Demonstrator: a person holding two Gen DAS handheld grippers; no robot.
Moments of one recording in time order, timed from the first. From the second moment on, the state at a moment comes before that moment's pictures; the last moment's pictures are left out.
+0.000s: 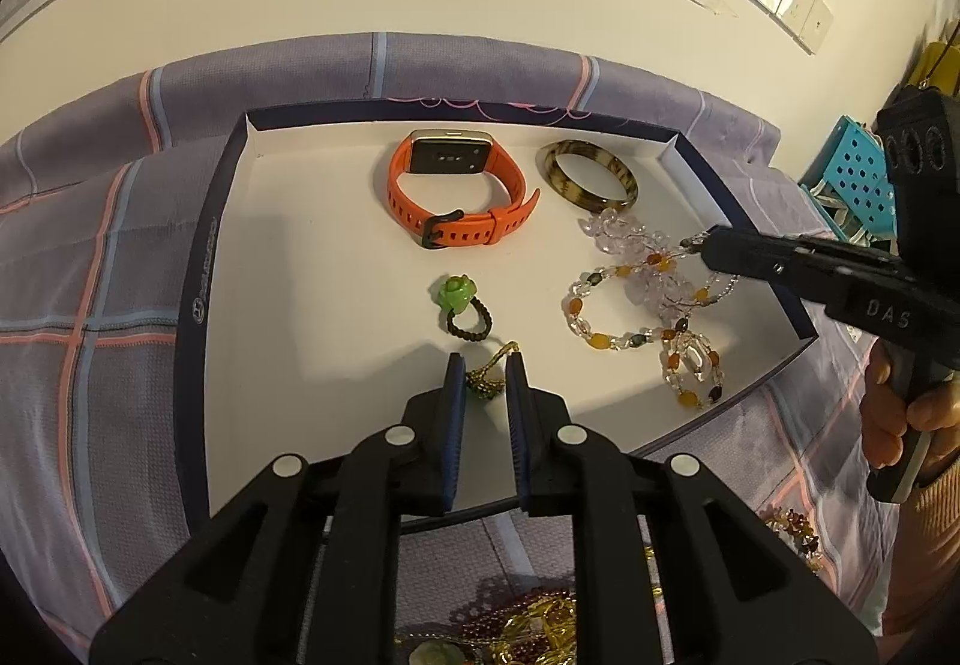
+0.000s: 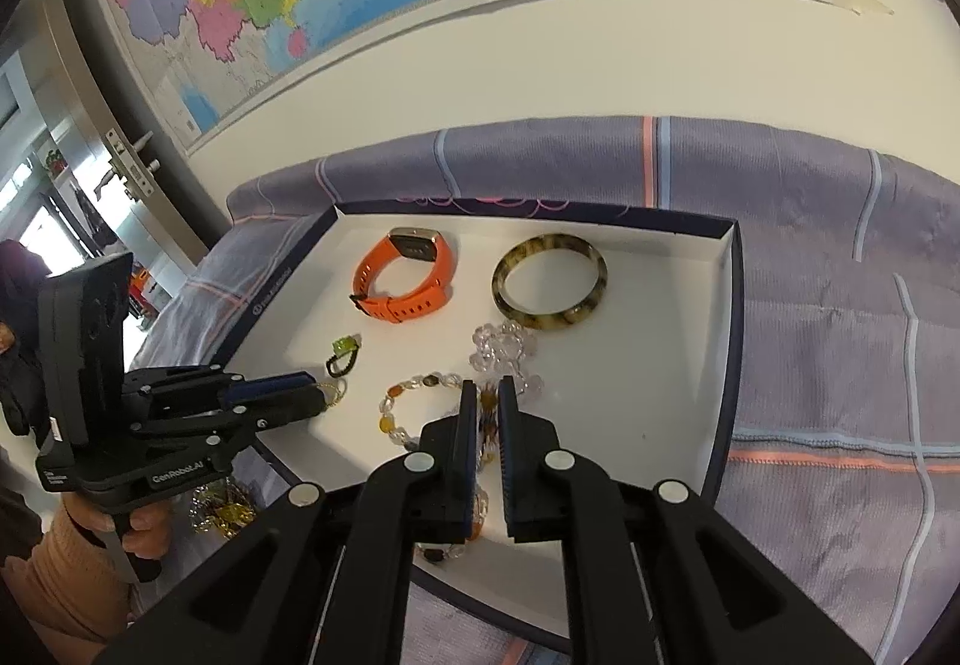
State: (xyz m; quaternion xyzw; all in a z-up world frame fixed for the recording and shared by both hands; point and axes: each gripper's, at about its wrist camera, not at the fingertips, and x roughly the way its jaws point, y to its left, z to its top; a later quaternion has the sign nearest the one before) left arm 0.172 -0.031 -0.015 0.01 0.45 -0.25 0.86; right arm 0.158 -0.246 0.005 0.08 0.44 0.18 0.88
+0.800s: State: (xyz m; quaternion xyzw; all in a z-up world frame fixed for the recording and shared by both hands) left arm 0.099 0.032 0.013 0.01 0.39 -0.25 0.89; right arm 0.084 -0.191 0.026 0.01 0.42 0.26 0.87
